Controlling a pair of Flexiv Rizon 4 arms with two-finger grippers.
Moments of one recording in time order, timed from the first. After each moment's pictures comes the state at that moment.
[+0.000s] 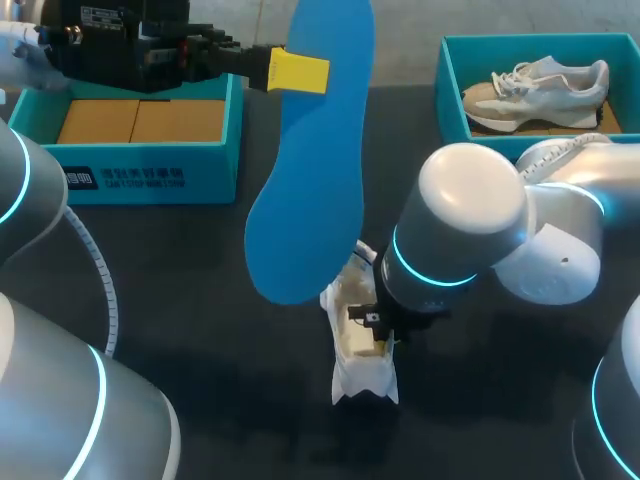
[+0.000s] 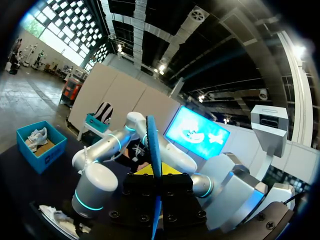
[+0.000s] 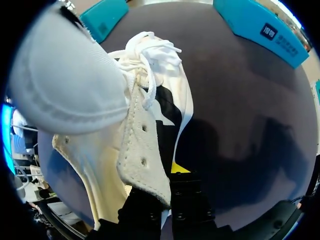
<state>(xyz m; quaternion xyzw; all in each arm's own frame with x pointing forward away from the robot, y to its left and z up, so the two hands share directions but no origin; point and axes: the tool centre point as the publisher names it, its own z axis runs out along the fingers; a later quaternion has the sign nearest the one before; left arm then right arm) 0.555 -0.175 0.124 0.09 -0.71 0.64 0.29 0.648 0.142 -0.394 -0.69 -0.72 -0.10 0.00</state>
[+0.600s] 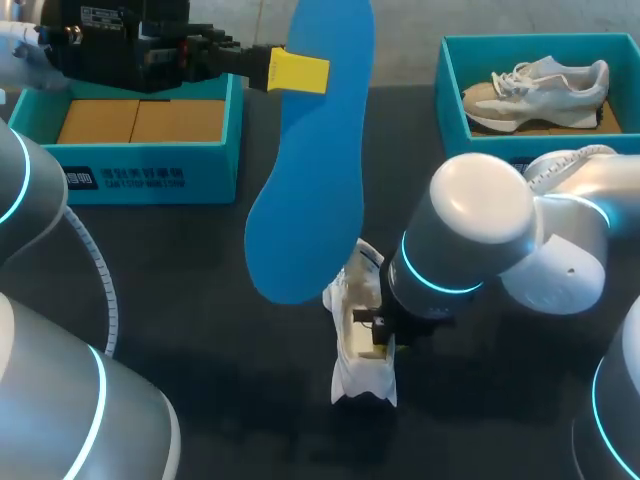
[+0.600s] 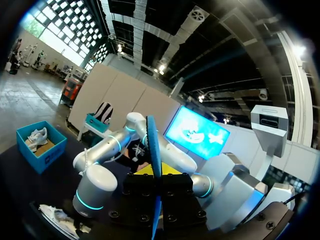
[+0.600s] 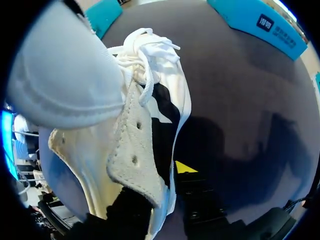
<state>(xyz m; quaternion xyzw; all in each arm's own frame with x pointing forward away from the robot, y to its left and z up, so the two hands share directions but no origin) 0.555 -0.175 0.124 0.09 -0.71 0.64 0.29 0.647 0.137 -0.405 -0.70 -0.71 -0.10 0.01</state>
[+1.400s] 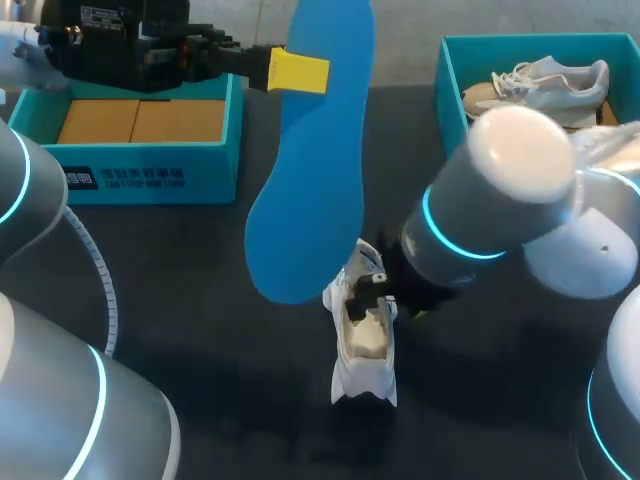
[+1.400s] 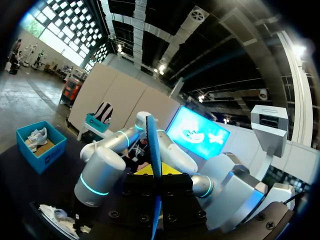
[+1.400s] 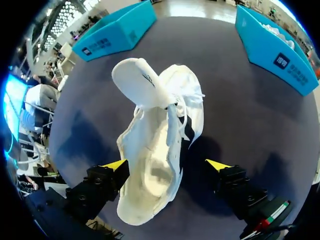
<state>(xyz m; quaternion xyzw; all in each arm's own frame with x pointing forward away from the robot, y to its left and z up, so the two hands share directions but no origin) 0.555 -0.175 0.124 0.09 -0.71 0.64 0.29 0.655 0.142 -0.338 -0.61 -0.78 -0.16 0.02</state>
